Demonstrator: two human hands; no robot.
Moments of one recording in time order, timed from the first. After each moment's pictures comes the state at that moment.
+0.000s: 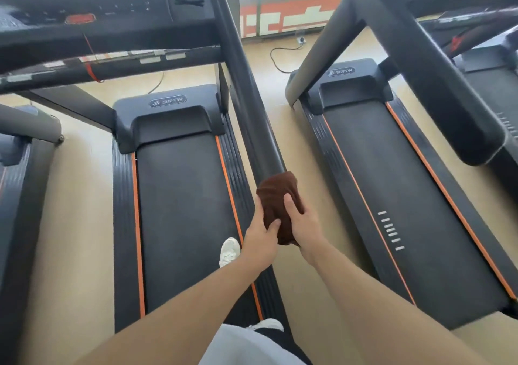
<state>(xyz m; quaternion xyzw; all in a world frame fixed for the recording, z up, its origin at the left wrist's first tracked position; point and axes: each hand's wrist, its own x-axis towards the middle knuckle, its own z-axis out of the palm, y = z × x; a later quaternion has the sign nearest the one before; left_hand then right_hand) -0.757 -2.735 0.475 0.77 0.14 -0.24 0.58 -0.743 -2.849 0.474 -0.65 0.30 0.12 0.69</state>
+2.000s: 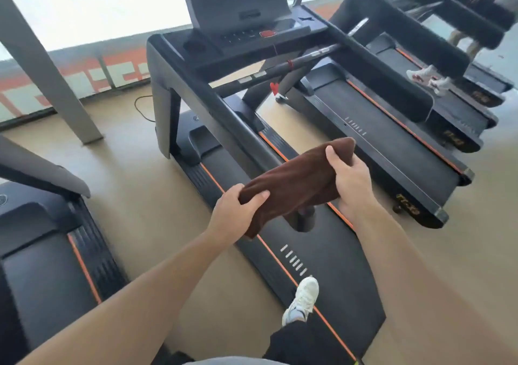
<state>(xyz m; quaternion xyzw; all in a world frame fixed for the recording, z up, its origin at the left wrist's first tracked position) -0.505 -3.167 0.529 0.81 -0.09 -0.24 0.53 -0.573 -3.378 0.592 -0.63 0.41 -0.22 0.62</state>
